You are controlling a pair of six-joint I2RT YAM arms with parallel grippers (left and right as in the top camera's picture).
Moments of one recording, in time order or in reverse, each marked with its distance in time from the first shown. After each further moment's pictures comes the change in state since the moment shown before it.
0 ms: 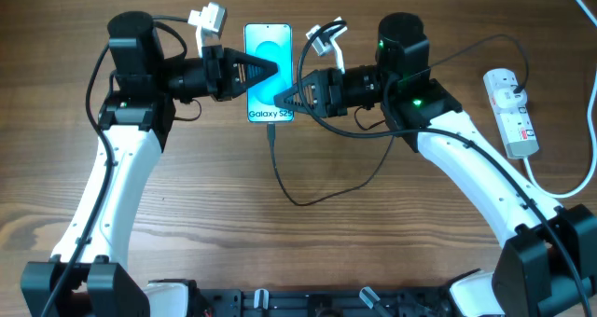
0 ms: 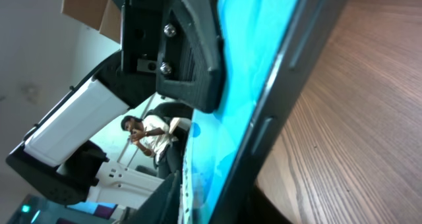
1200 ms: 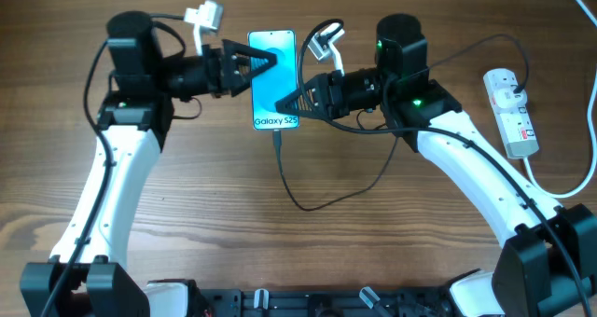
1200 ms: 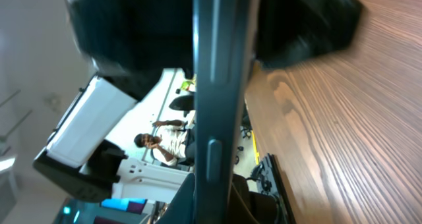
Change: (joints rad) left arm 0.024 0.000 0.000 0.007 -0.053 0.017; right arm 0.000 0.000 0.000 -0.100 -0.026 0.061
